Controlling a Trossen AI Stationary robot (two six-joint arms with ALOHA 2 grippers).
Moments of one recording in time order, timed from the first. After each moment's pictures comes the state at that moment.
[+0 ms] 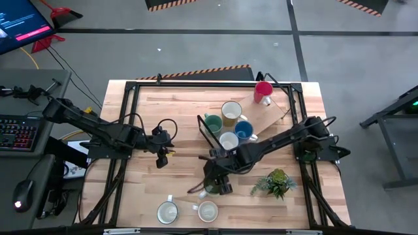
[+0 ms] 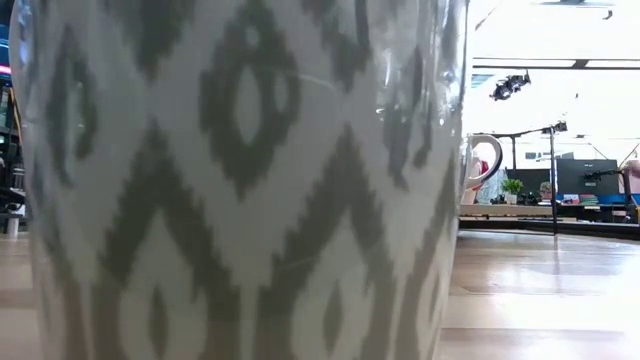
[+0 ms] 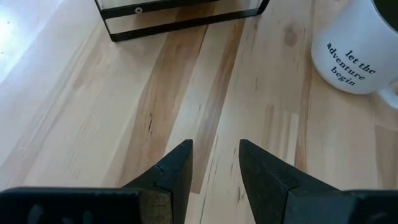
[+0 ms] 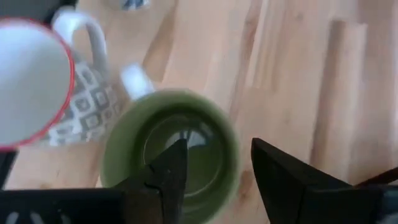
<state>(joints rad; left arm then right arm) -0.28 1.01 0.54 -0.39 -0.27 -0.50 0.34 1.94 1.59 -0.66 0.03 0.08</state>
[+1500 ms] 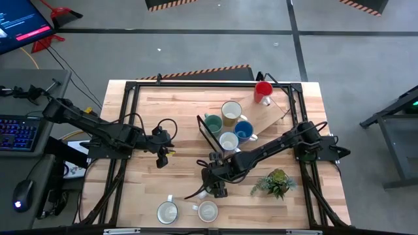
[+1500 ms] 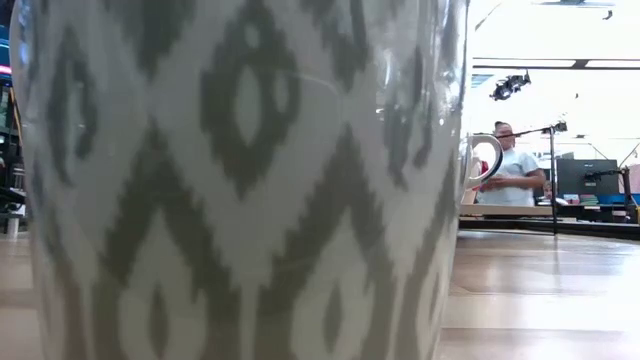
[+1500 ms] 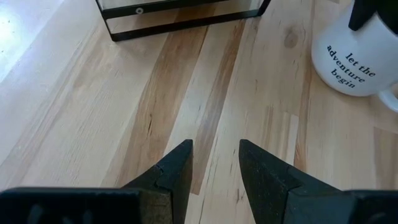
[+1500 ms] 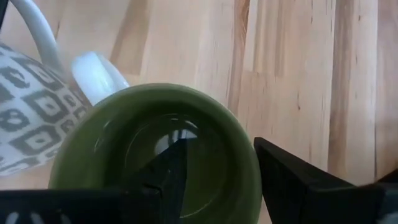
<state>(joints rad) -0.28 1.01 0.54 -0.39 -0.27 -0.50 0.37 2.04 1.59 -0.62 0.12 0.18</state>
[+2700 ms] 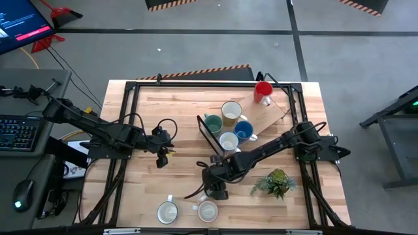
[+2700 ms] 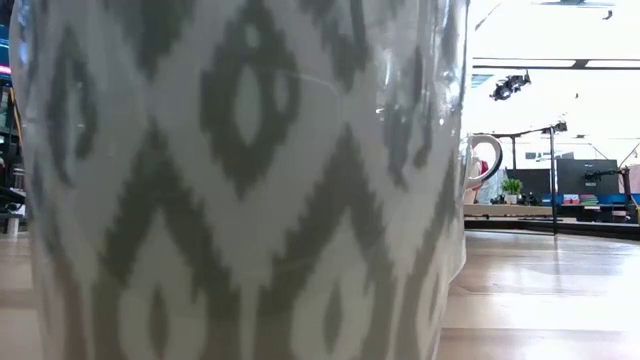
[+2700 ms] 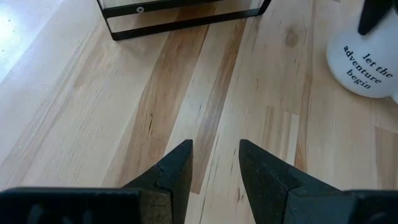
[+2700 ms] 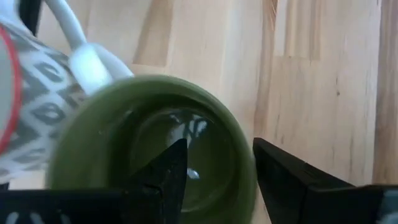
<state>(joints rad) -0.28 1.01 0.54 -0.39 -0.27 -0.50 0.36 2.05 1.59 -0.63 0.01 0.25</state>
